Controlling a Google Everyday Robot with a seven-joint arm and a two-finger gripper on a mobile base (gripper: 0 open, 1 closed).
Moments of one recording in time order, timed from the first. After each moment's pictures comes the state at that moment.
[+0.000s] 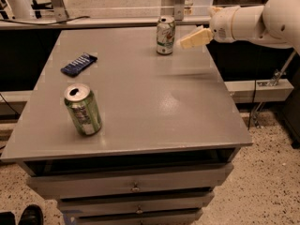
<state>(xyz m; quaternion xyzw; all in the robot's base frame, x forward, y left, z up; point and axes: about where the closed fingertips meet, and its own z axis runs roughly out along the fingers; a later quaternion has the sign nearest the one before) 0.755 -0.147 0.940 -0.41 0.70 0.14 0.56</state>
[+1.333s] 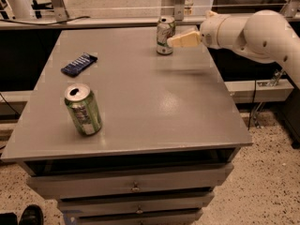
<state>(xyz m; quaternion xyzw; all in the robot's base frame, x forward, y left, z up) 0.777 -0.133 0.929 -0.34 0.71 0.13 0.61</state>
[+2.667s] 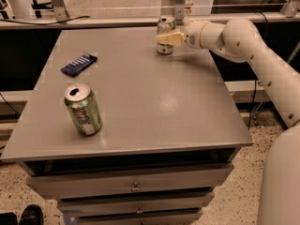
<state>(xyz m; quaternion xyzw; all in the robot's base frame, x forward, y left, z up) 0.843 -0.095 0.889 -0.31 0.70 0.21 0.60</state>
